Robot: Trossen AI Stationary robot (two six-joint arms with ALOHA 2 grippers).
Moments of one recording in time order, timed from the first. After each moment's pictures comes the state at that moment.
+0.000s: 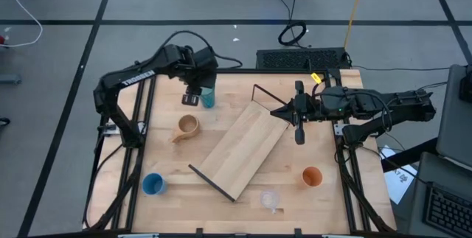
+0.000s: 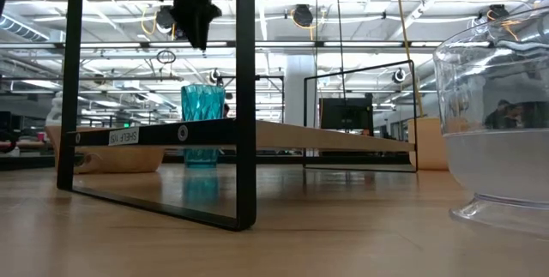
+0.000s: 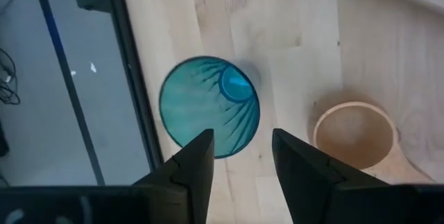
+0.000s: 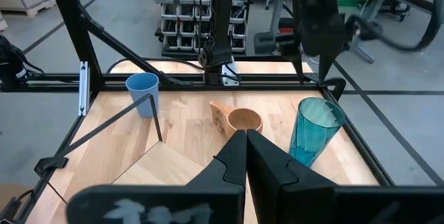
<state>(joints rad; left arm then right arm) 0.40 1.67 1.78 -1.42 -0.13 0.60 0.15 1.09 1.24 -0.48 0.21 0.04</state>
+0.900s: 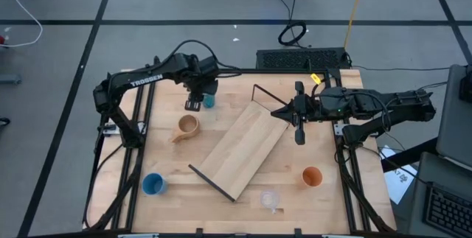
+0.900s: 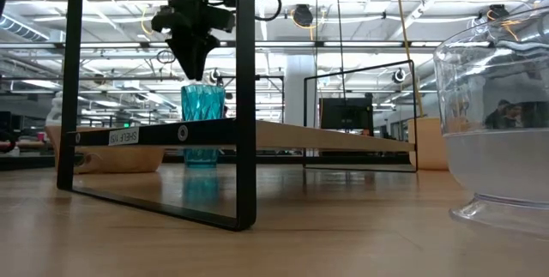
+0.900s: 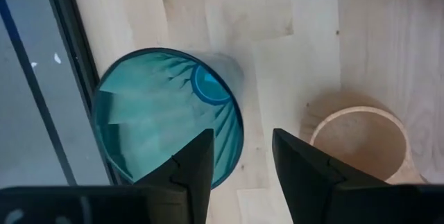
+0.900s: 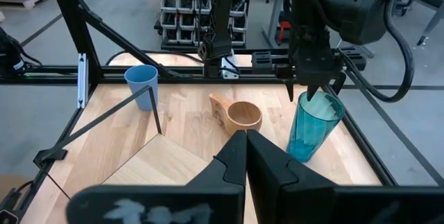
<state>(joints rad) 0.43 1.67 1.57 -1.27 -0.08 0.60 0.15 1.09 1.24 -0.50 0.21 0.04</state>
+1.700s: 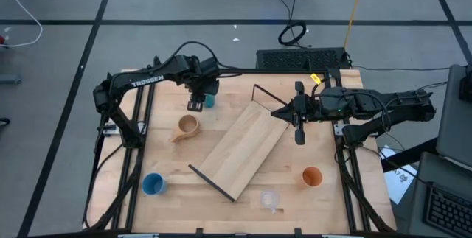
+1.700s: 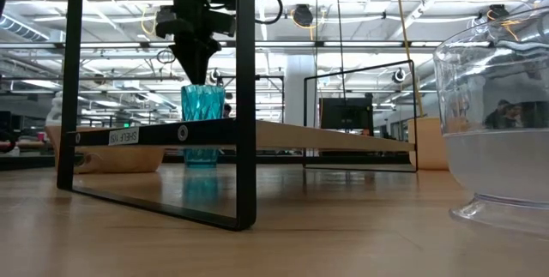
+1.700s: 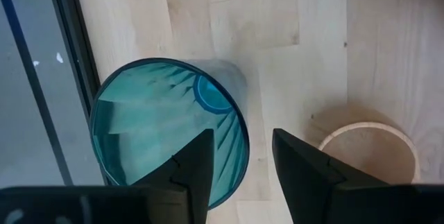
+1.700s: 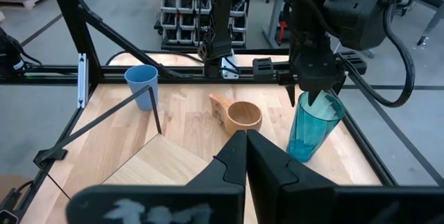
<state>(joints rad) 0.43 1.67 1.53 -1.21 -0.08 0.57 0.15 1.09 1.24 -0.50 0.21 0.04</state>
